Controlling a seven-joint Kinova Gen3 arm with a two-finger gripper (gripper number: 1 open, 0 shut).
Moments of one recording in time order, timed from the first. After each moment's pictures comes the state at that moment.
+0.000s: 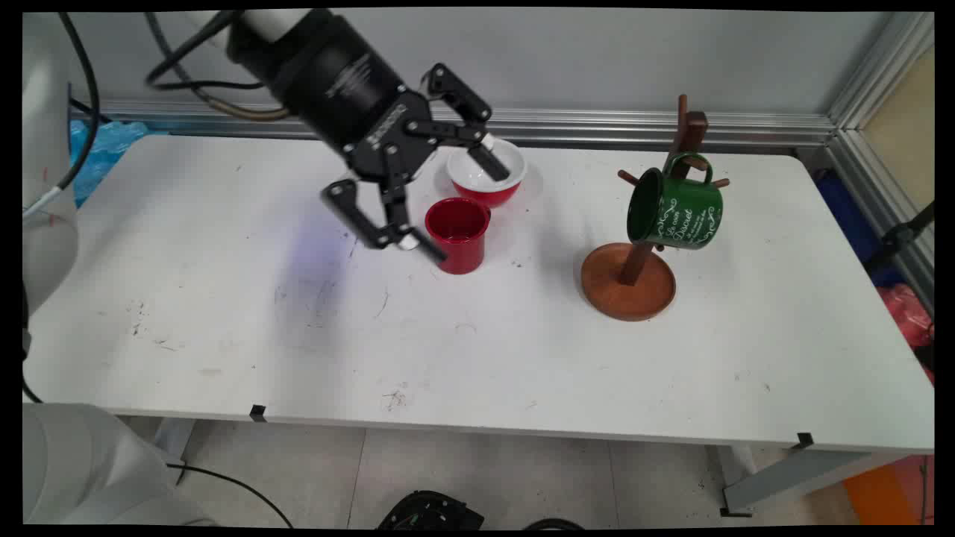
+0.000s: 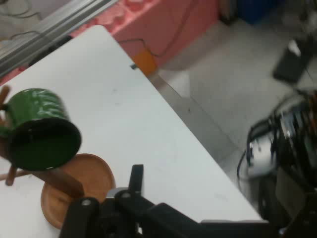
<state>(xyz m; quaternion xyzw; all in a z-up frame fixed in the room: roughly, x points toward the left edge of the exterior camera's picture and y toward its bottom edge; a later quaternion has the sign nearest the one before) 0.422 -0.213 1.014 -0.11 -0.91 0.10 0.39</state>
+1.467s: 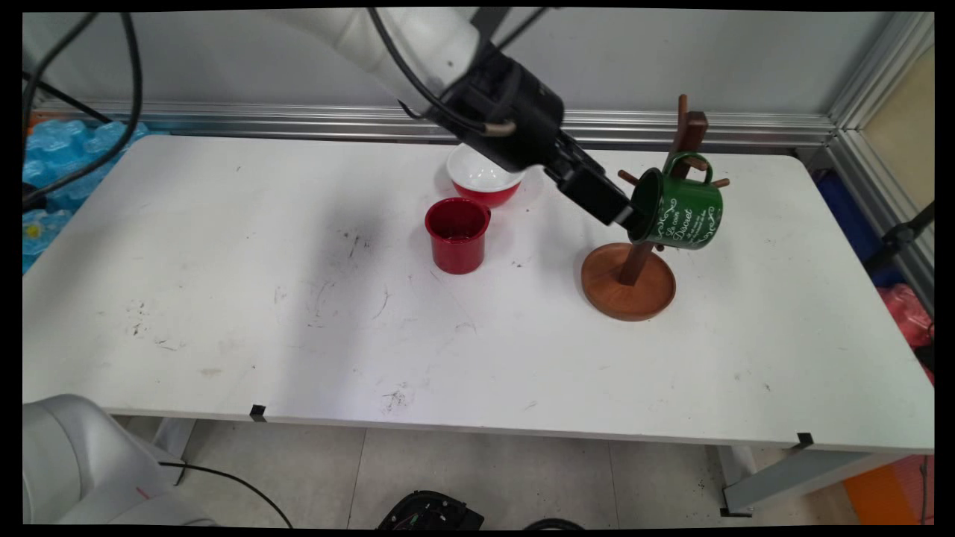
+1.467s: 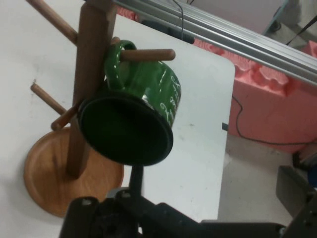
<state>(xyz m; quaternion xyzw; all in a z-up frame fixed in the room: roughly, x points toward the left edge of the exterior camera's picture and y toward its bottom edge) 0.315 -0.261 0.961 0.35 -0.83 0.03 0.44</state>
